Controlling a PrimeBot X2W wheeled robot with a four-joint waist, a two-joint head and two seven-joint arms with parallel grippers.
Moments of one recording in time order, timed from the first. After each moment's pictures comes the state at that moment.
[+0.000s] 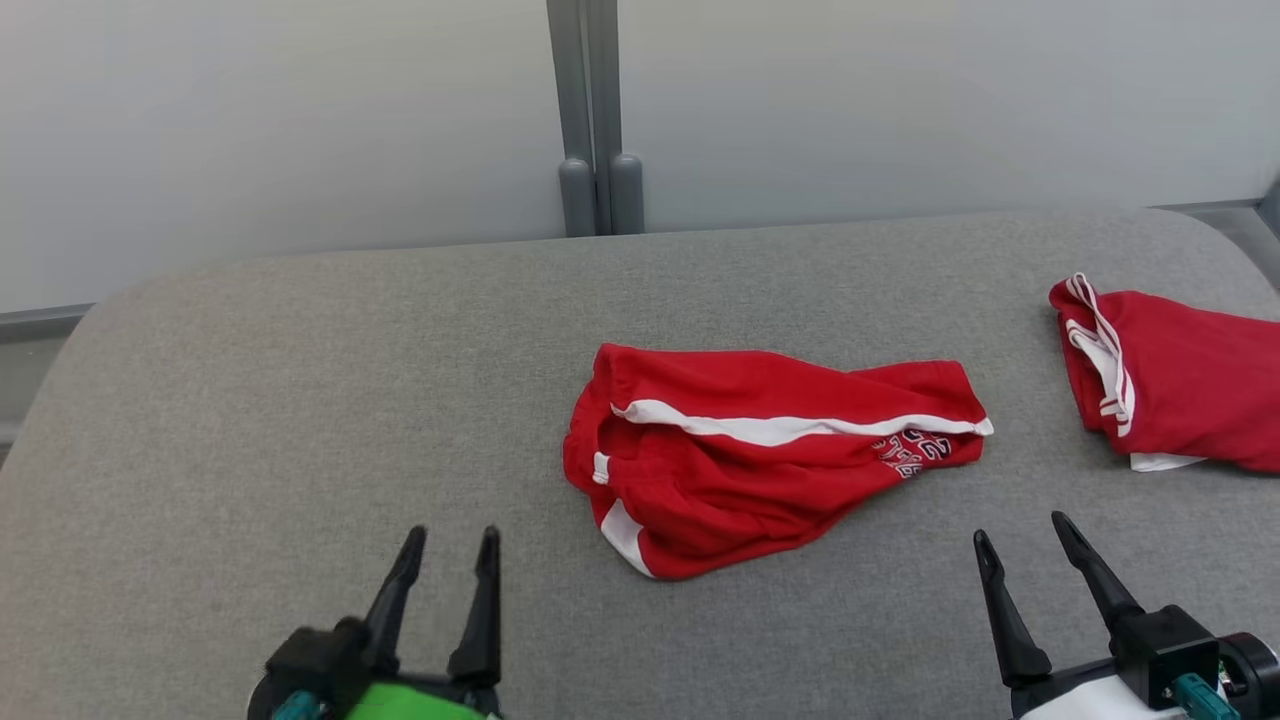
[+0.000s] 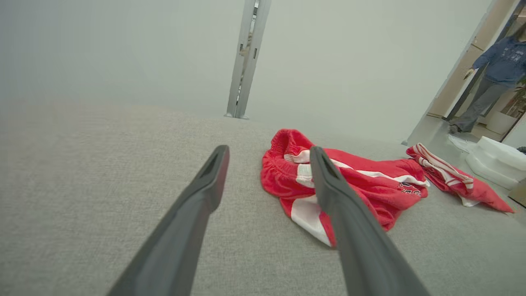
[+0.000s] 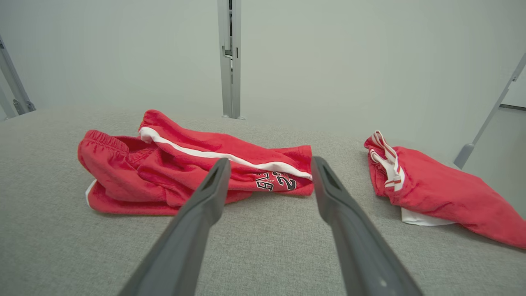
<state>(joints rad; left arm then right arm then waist) 0.09 0.05 -0.20 0.15 -0.37 -0.13 -0.26 0.17 -0.14 0.03 0.05 0.05 0.13 -0.26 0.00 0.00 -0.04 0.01</state>
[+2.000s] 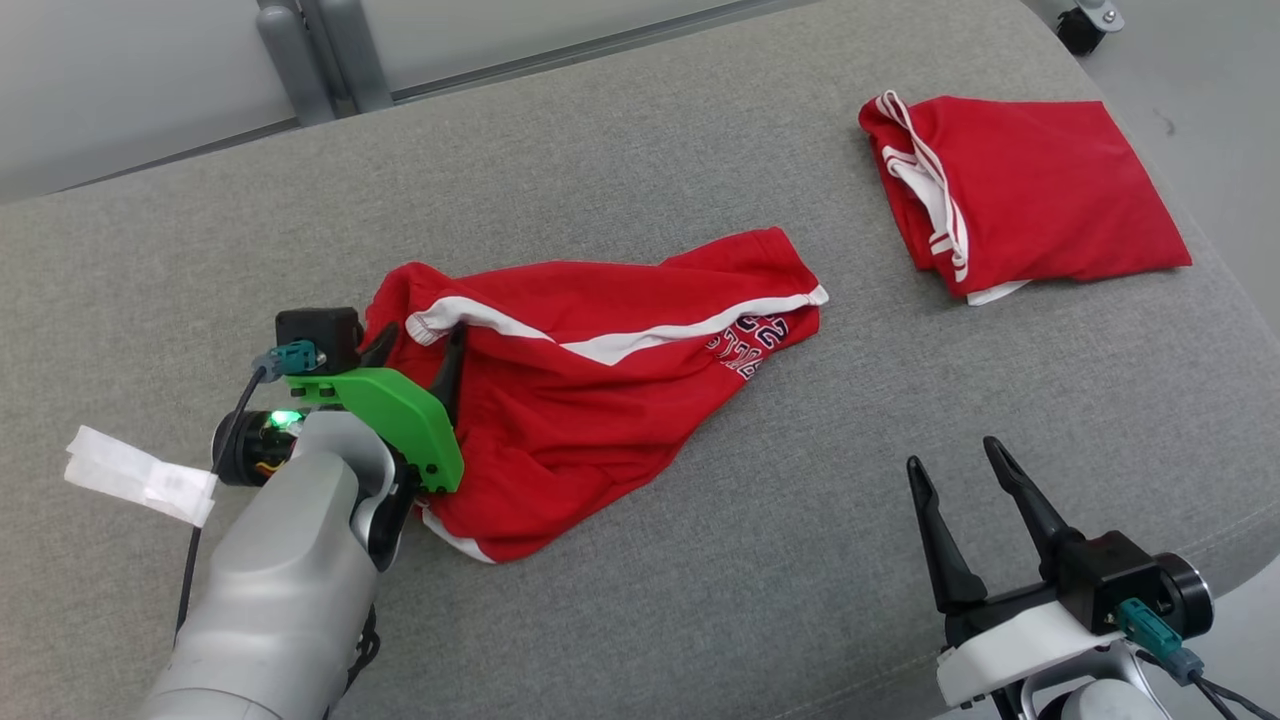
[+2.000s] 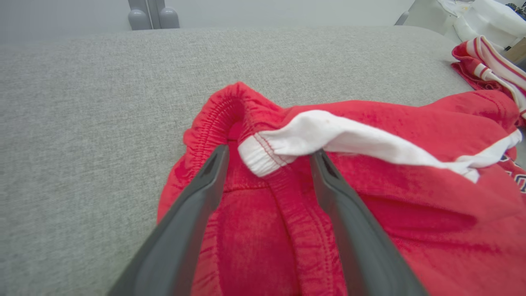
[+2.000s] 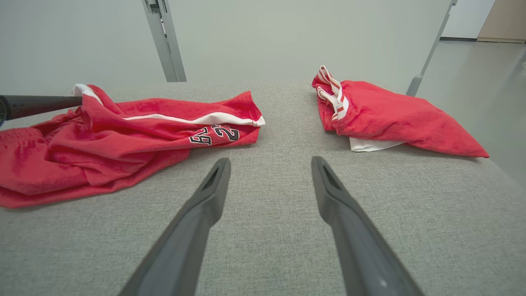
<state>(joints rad) -0.78 0.11 -0.57 1.11 -0.69 -0.13 -0.18 0.01 -0.09 0.11 0.10 0.09 0.13 -0.26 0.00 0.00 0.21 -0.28</state>
